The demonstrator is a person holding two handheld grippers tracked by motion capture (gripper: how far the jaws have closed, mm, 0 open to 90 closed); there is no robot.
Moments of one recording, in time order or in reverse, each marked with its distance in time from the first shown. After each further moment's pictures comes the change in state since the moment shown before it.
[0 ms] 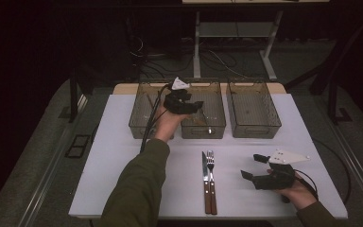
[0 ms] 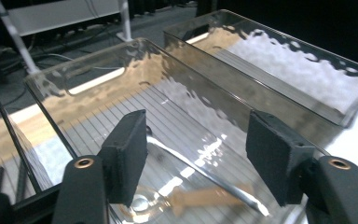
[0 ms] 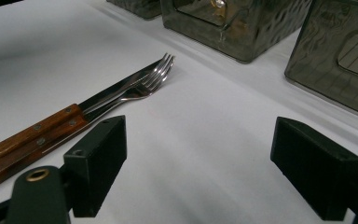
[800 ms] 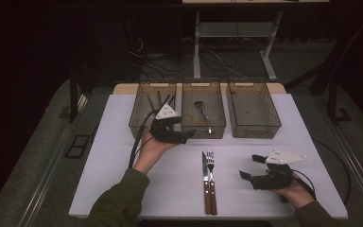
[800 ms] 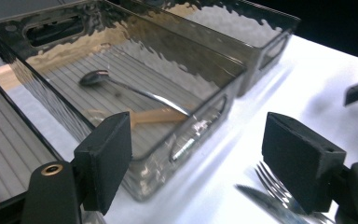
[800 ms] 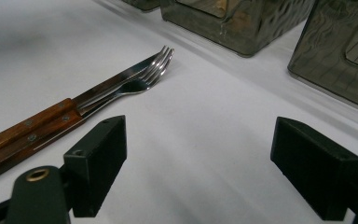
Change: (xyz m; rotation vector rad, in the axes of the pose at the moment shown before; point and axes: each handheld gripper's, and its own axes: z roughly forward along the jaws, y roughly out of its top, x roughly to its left) left arm -0.029 -0.060 -0.064 0.019 -0.100 0.051; right arm 0.000 -0.002 0.007 0.016 -0.009 -0.005
